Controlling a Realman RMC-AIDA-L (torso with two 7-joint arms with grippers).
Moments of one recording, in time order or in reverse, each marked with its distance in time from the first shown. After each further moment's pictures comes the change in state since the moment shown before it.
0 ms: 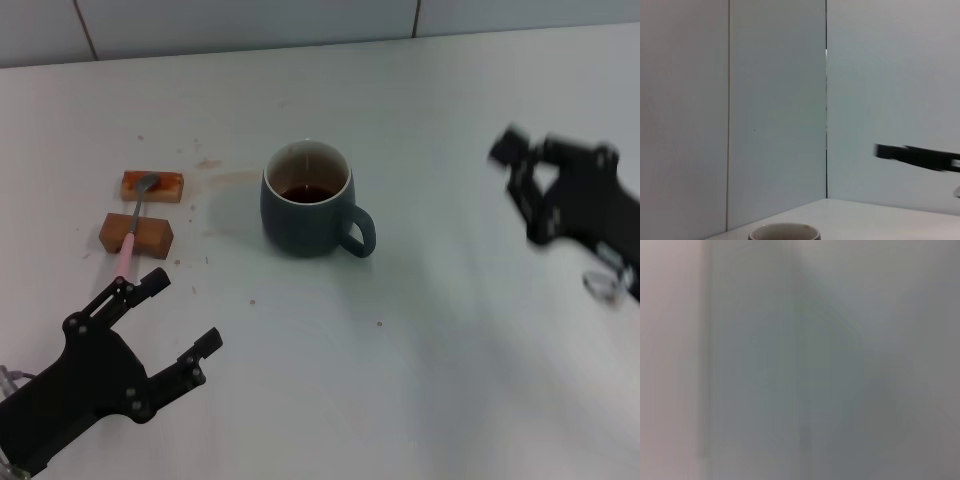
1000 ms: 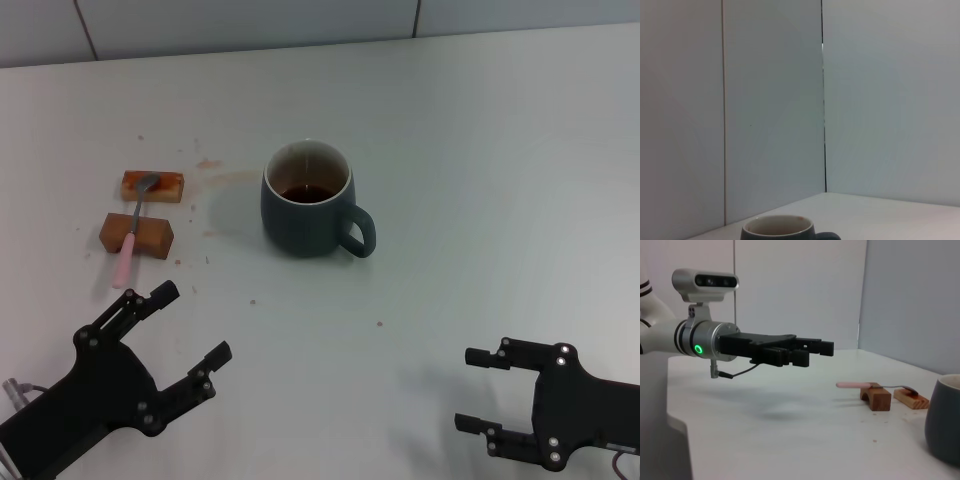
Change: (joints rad) left arm -0.004 0.000 0.004 -0.058 0.002 -0.011 0.077; right arm -0.138 0.000 -0.128 -0.229 -0.473 -0.059 0.044
